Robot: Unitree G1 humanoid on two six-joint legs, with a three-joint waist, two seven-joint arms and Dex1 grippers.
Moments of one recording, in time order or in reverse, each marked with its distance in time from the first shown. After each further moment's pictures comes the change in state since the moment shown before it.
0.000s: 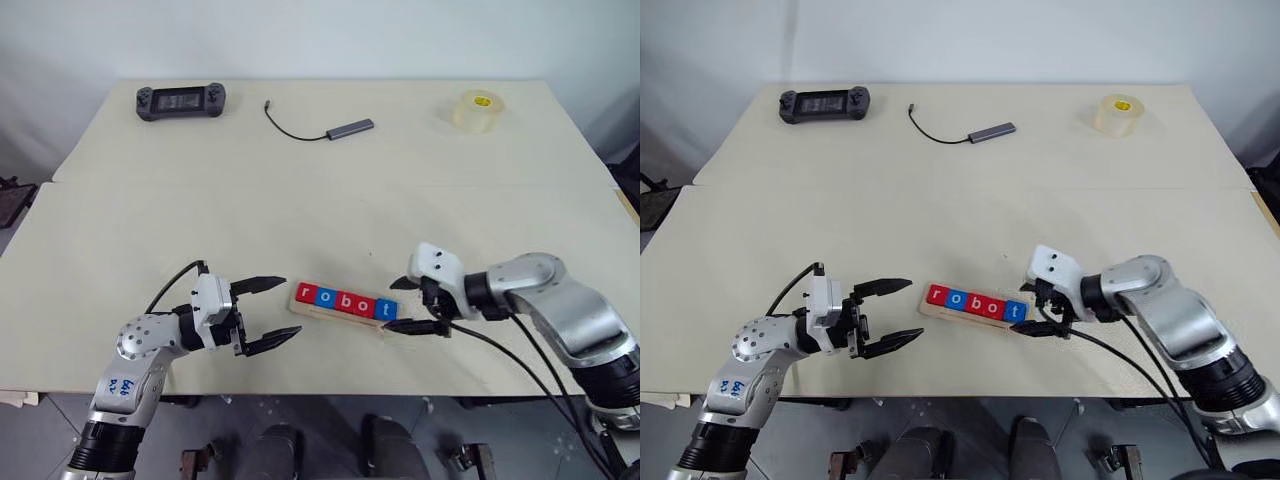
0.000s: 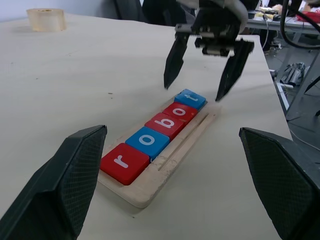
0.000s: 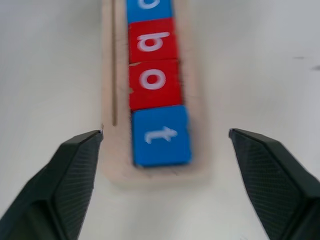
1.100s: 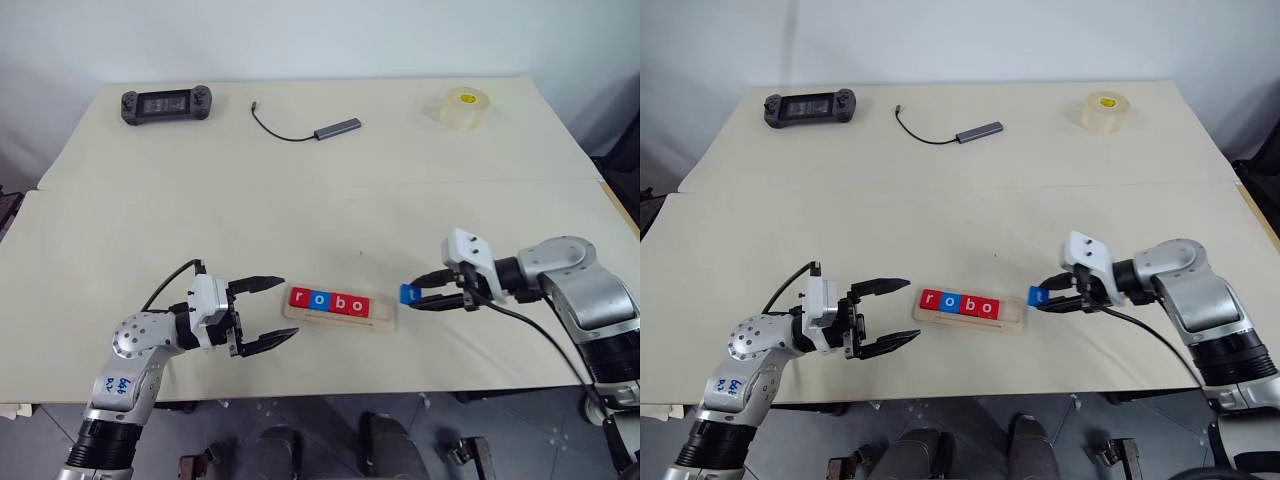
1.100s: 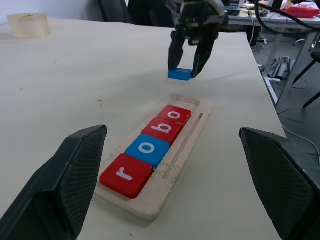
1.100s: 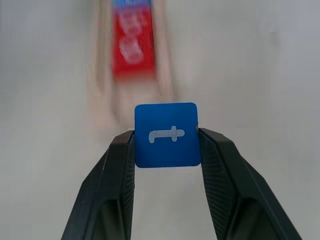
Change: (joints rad) left arm -0.007 0.009 0.010 0.007 0.000 -0.021 -0.035; right arm -0.050 0.019 -0.030 0.207 0.001 -0.196 0.222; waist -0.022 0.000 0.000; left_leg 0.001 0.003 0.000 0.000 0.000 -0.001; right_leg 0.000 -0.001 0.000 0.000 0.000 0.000
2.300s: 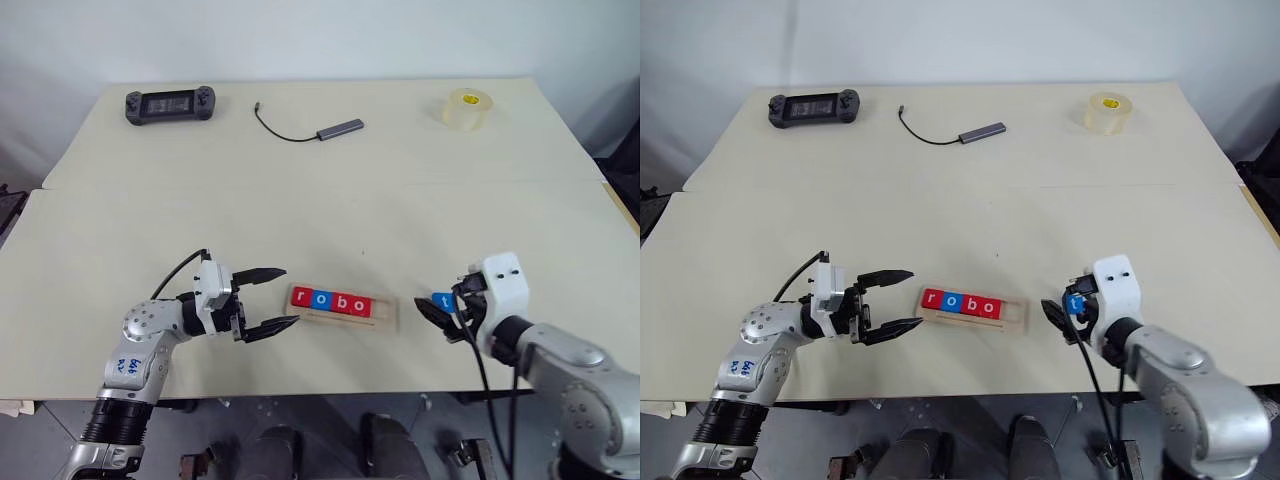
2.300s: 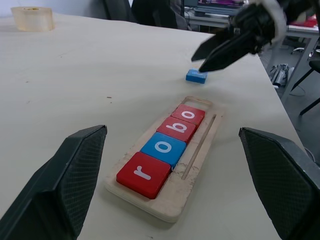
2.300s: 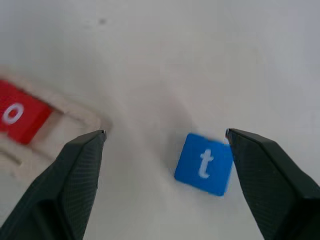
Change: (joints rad) left arm -0.101 -0.024 -0.012 0.146 0.001 0.007 -0.043; right arm 0.413 0.288 -0.474 -0.686 0.136 0.698 -0.853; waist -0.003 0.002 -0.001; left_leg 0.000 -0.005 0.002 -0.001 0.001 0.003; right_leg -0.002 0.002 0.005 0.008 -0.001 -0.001
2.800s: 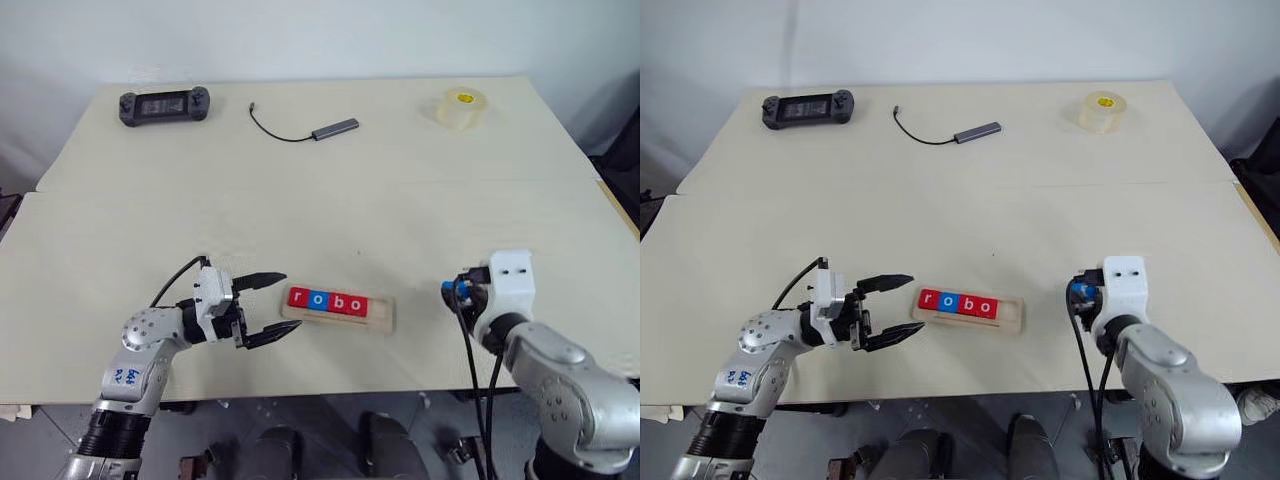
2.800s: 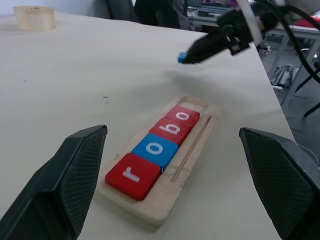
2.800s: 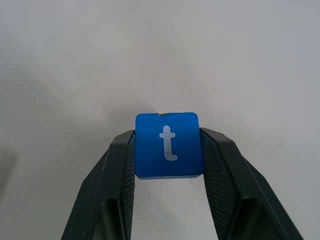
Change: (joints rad) left arm 0.035 -0.002 -0.004 -0.062 -0.003 0.020 0.032; right arm -0.003 0.336 0.010 -0.059 -0.153 0.119 -0.371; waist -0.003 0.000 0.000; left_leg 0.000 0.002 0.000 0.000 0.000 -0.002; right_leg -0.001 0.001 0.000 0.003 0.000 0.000
